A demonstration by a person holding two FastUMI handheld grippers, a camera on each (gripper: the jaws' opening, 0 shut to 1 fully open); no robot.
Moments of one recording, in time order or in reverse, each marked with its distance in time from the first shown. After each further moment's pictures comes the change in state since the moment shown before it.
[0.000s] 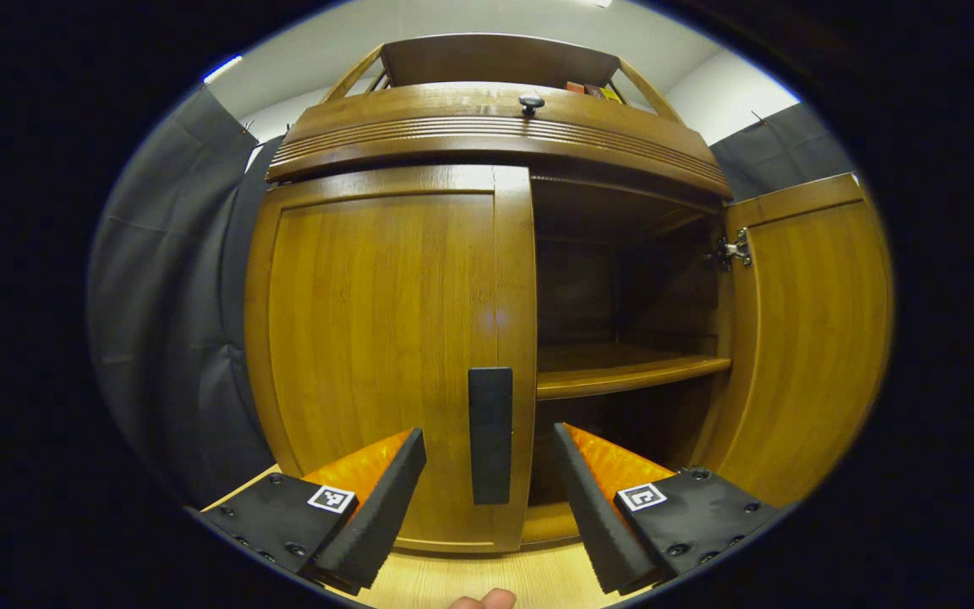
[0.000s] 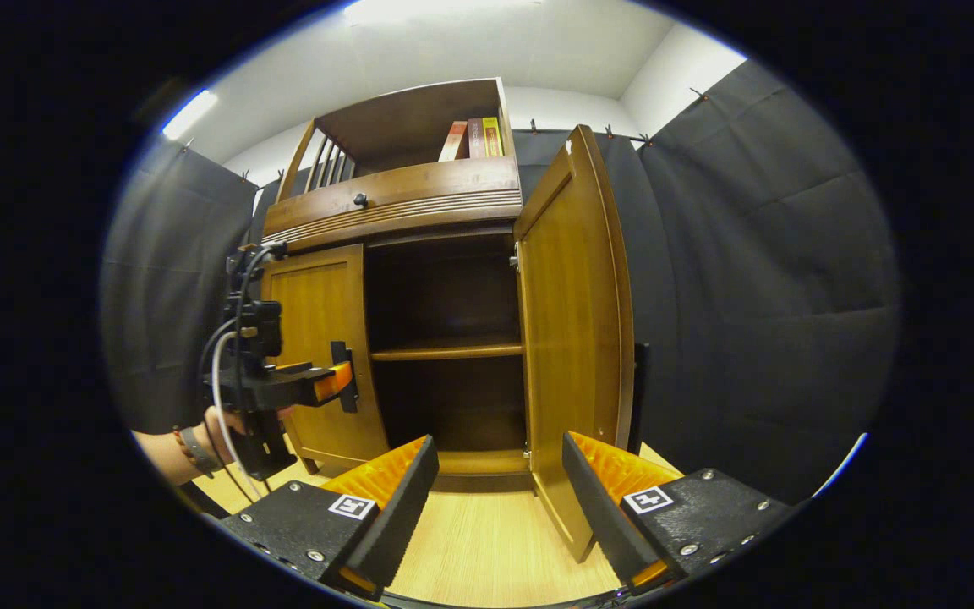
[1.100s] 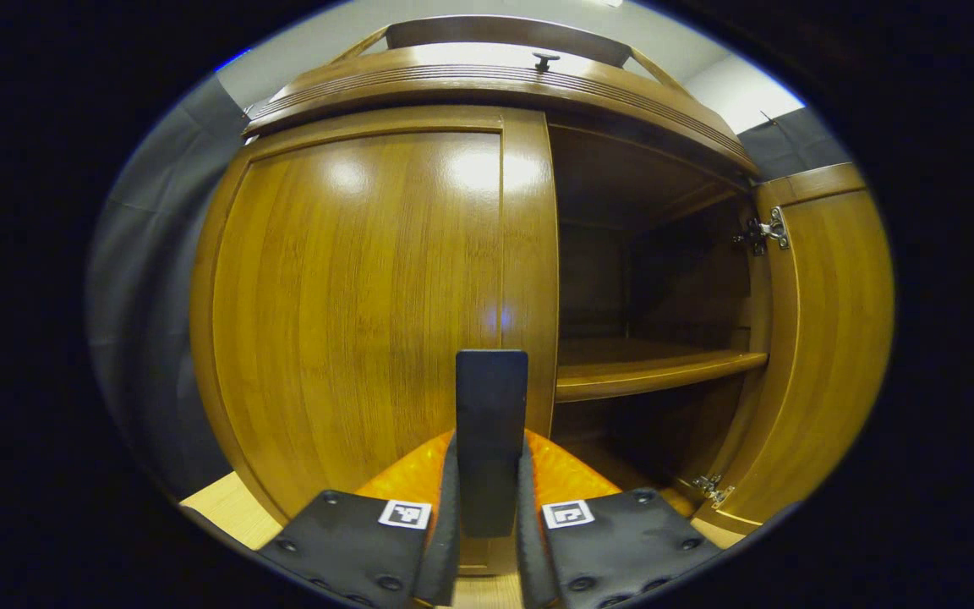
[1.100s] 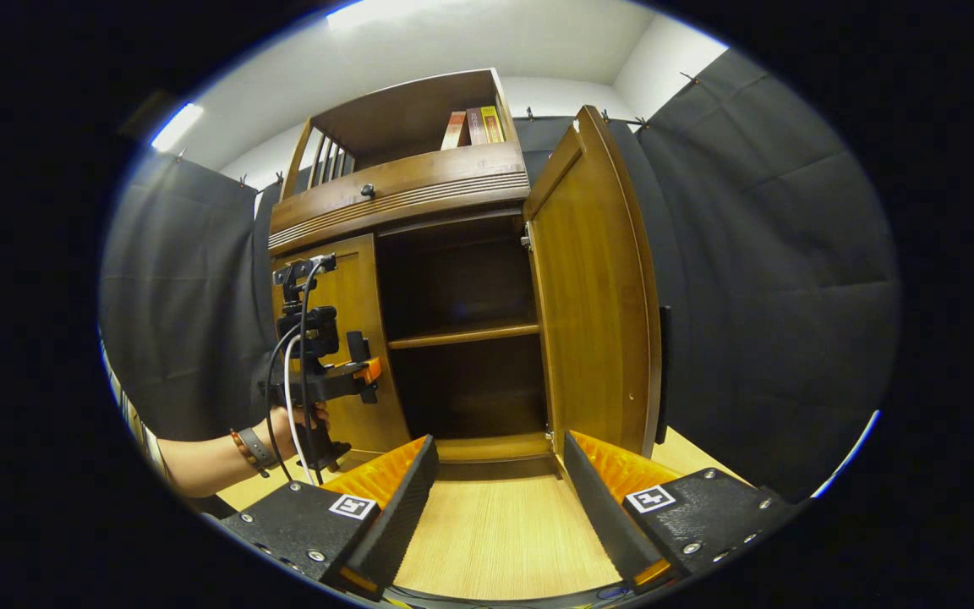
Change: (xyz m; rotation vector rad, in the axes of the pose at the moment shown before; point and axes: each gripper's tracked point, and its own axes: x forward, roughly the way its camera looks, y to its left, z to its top) left arm 0.048 -0.002 -0.027 -0.011 0.029 -0.006; right arm -0.007 0.016 -0.018 0.027 0.034 0.016
